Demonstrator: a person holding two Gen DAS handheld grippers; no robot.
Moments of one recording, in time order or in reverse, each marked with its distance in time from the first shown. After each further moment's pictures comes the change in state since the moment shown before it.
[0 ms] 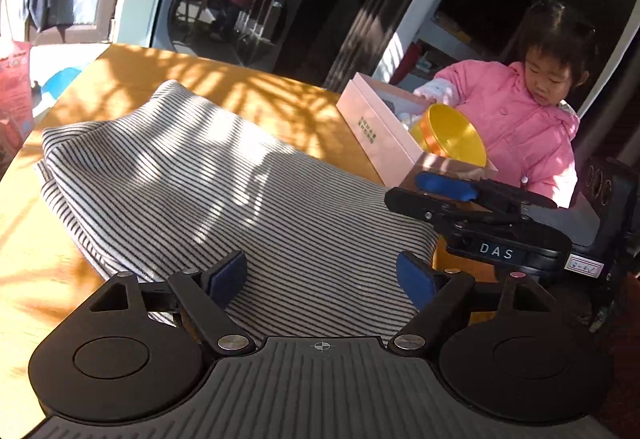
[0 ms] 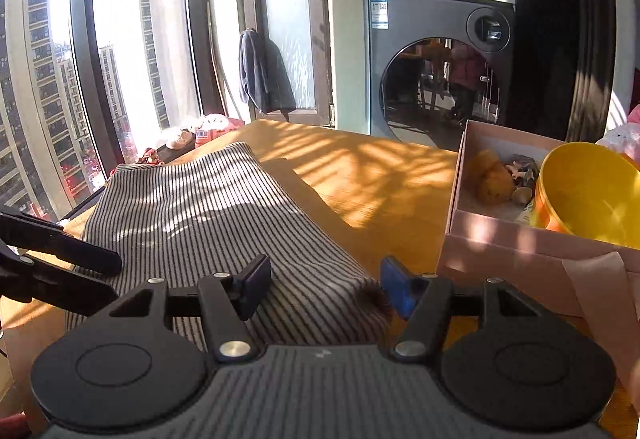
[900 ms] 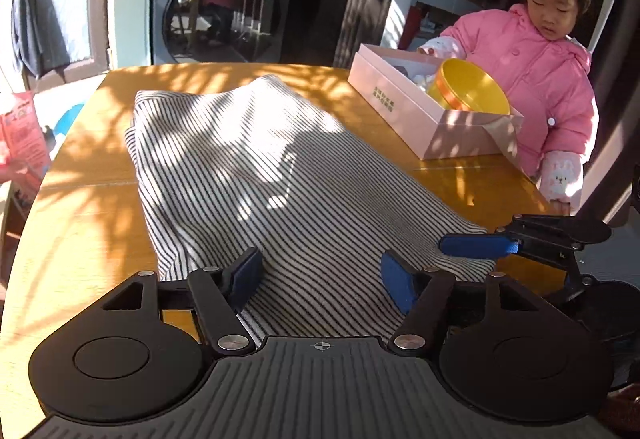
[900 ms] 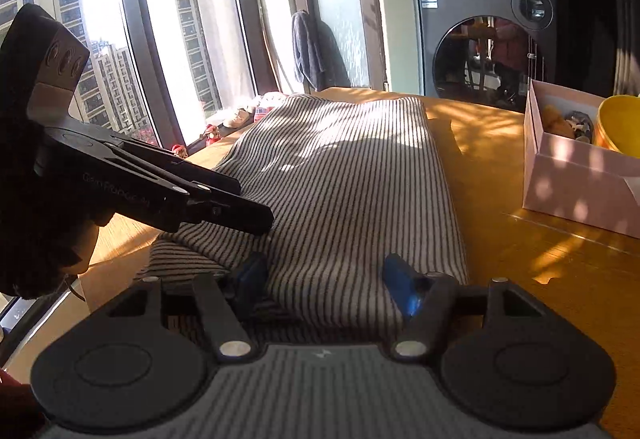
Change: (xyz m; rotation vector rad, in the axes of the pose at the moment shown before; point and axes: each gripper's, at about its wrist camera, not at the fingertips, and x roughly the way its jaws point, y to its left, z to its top) left arm 0.001 -0.006 -0.004 0.197 0.037 0.132; right arm -0.039 0.053 -0.038 -0.006 0.045 0.165
